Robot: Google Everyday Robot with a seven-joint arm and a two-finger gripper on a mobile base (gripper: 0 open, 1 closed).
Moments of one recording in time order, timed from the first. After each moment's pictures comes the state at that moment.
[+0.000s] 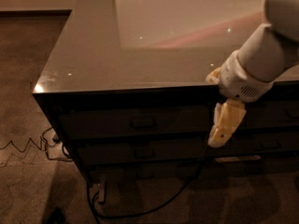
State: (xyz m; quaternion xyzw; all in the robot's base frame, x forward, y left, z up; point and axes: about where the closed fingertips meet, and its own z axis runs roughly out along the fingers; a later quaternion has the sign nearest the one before) arm 0.453 -0.158 0.869 -0.63 0.76 0.08 0.16
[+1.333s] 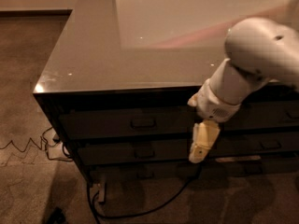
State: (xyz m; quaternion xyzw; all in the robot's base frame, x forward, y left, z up) arm 0.453 -0.123 0.793 -0.64 0.75 0.12 0.12
